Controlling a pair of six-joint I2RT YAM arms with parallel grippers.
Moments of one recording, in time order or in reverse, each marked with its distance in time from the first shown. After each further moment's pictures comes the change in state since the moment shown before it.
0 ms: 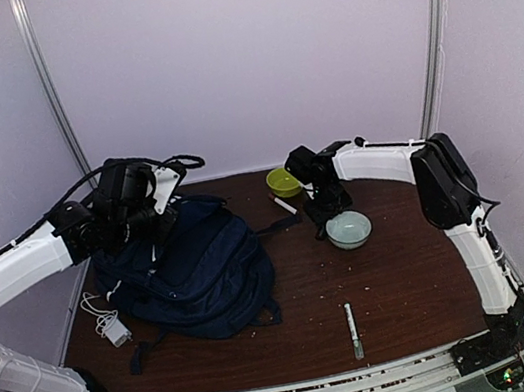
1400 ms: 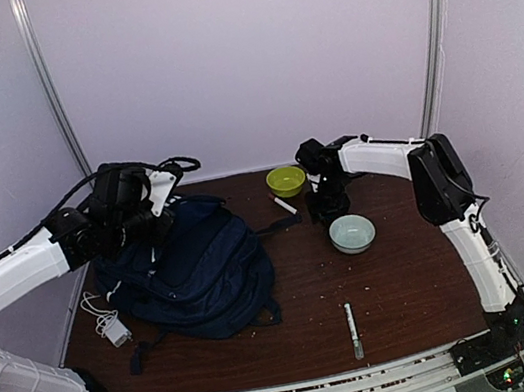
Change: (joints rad) left arm 0.015 -0.034 -0.048 0.050 0.026 0.011; right arm -0.086 0.081 0.103 -0.007 -0.285 0.193
